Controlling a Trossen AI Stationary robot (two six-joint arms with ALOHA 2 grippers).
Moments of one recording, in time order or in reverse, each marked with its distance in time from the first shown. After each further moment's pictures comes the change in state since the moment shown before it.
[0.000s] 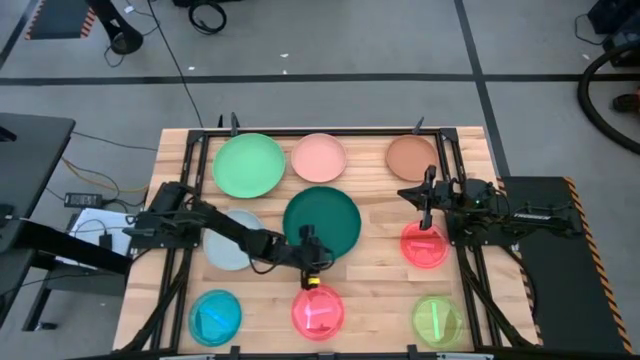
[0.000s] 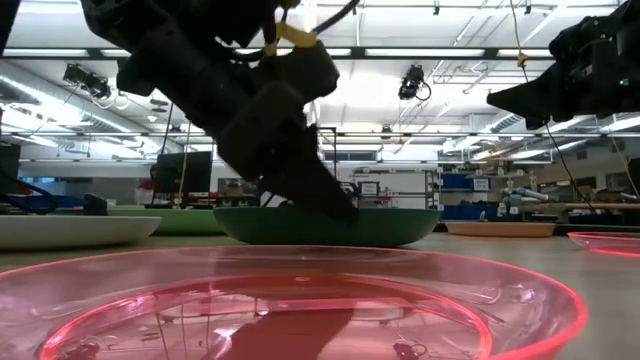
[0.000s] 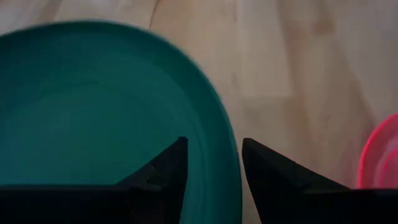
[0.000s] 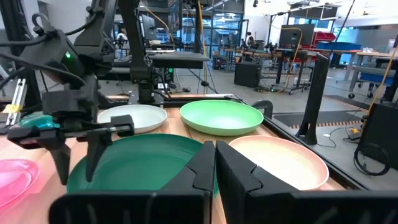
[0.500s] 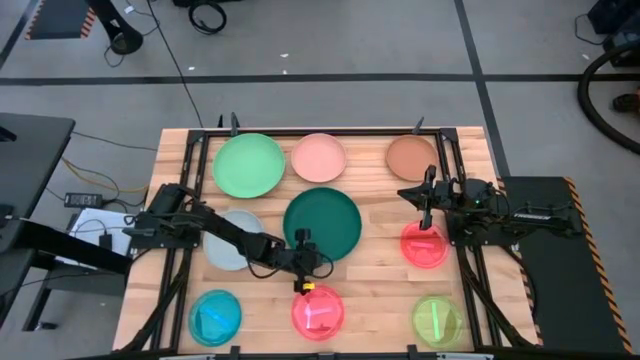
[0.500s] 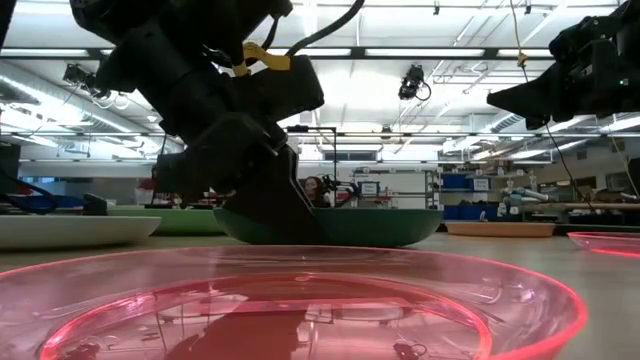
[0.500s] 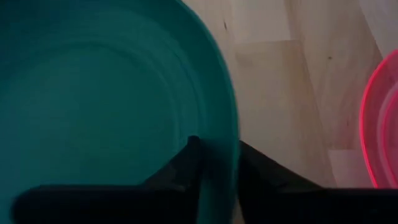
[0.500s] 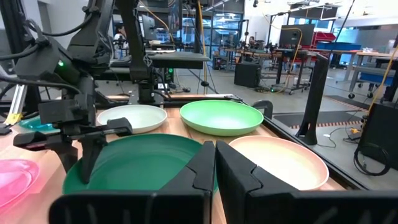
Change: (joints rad) left arm -0.040 -0.001 0.000 -0.116 -0.005 0.020; right arm 0.000 0.000 0.000 0.000 0.000 0.000
